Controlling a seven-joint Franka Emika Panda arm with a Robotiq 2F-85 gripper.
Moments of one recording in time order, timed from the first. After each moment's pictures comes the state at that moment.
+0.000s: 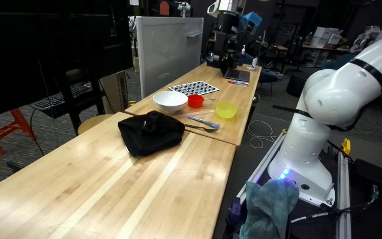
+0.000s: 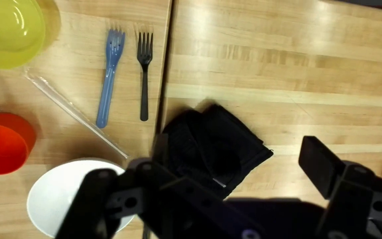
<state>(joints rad) 0.16 -0.69 -0.16 -2.54 0.17 1.85 -0.43</state>
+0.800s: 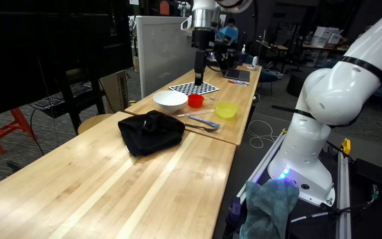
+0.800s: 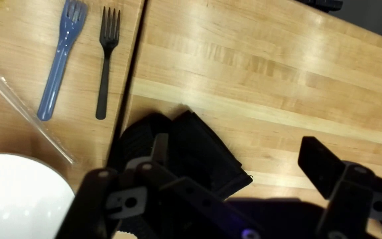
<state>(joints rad) 0.21 -0.46 -0.02 -2.49 0.24 1.92 -0.46</state>
